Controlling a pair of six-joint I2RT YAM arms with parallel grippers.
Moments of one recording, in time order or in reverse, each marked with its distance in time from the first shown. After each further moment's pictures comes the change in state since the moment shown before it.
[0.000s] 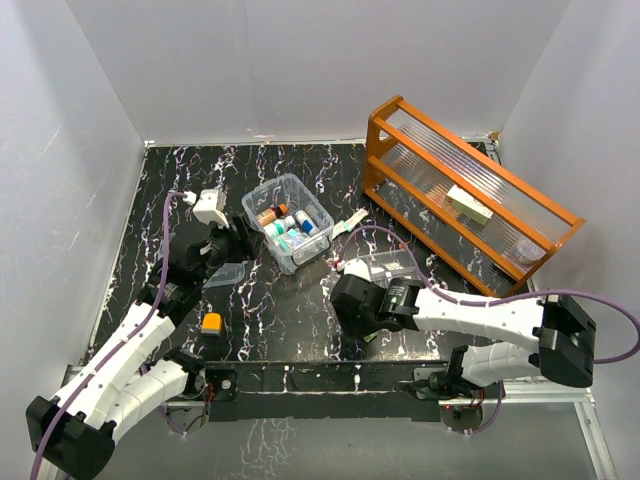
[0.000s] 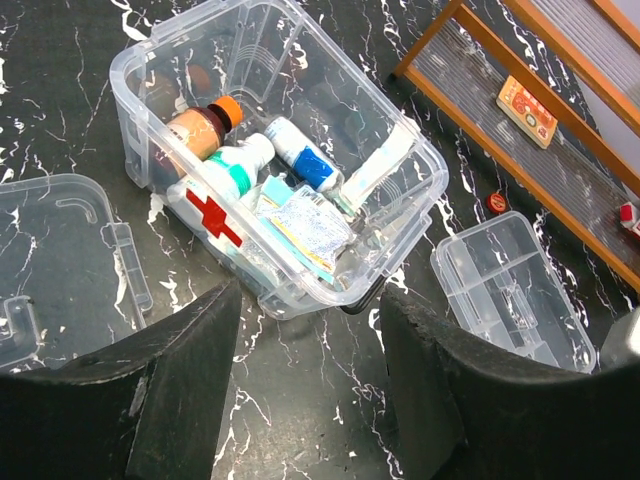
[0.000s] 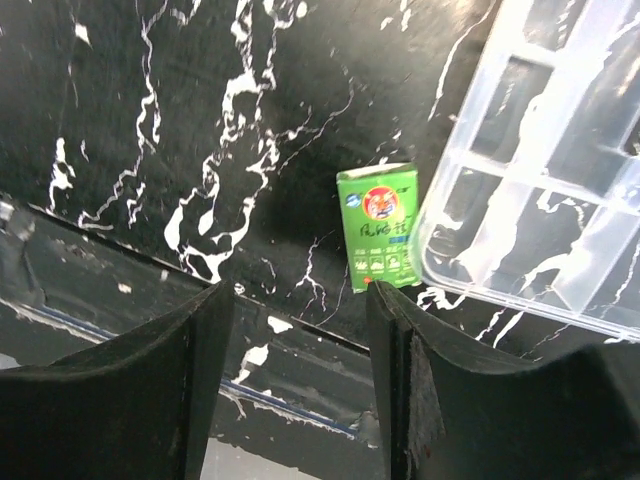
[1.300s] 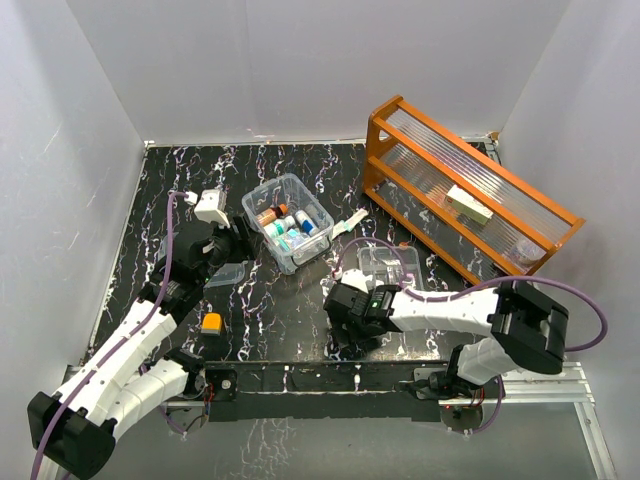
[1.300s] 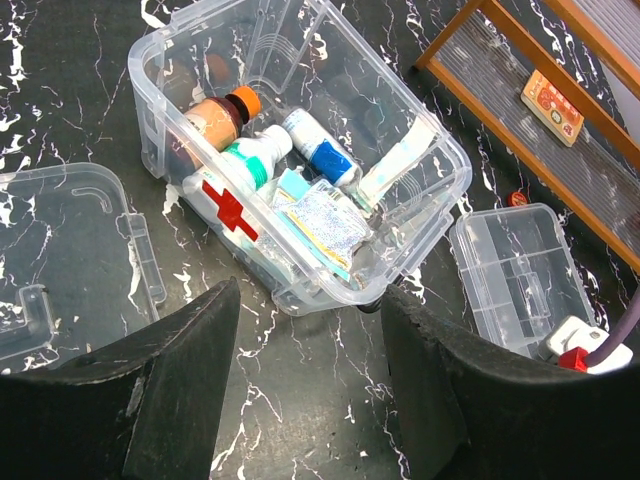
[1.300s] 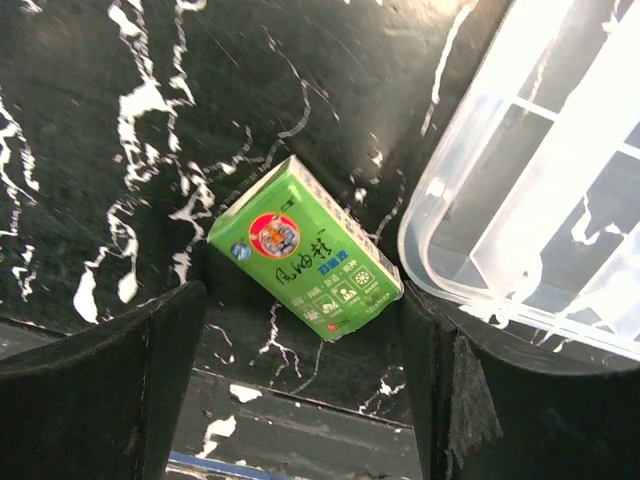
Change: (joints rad) left arm 0.000 0.020 0.000 -0.014 -0.032 0.003; right arm 0.013 0.168 -0.109 0.132 0.010 0.043
